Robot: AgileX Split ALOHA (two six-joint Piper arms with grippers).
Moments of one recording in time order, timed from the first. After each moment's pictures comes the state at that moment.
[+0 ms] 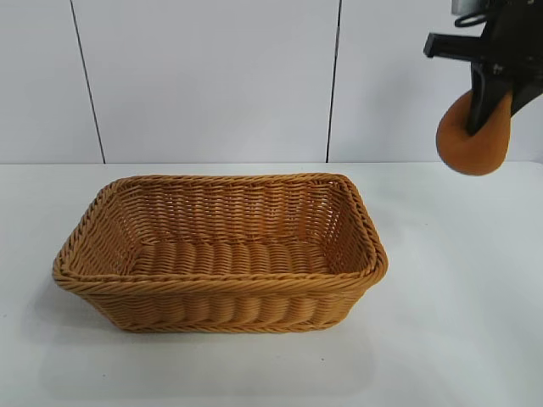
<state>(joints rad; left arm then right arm) -0.08 0.00 -0.50 -0.05 1.07 0.00 0.11 1.90 -1.69 0.09 1.22 0.08</state>
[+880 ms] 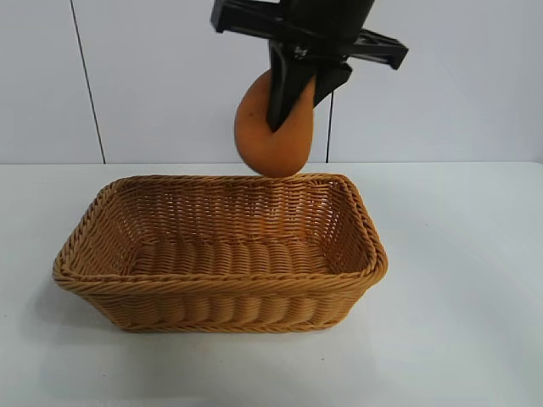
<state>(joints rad) -0.08 0.00 -0.50 -0.05 1.06 0.00 0.63 1.95 -1.70 0.15 1.08 0.10</state>
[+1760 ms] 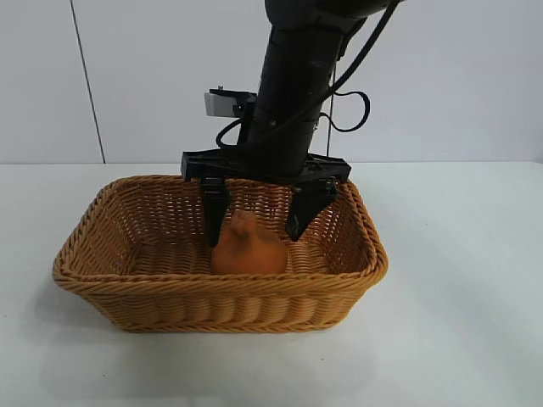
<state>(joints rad) -0.08 0.00 -0.50 -0.05 1.06 0.00 0.64 2.17 -1.70 0.14 1.03 0.11</state>
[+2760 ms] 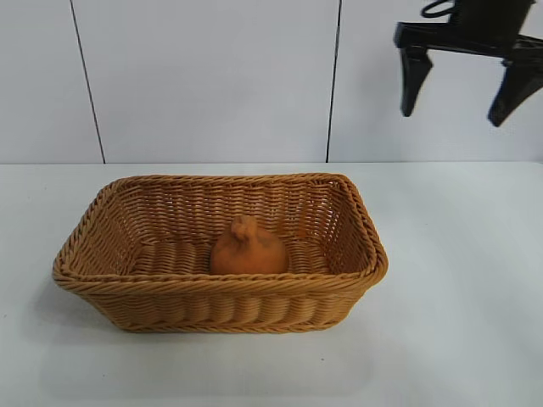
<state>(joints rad) -0.08 0.00 -0.50 -0.05 1.06 0.00 0.10 2.01 -1.82 0.03 1.21 0.10</state>
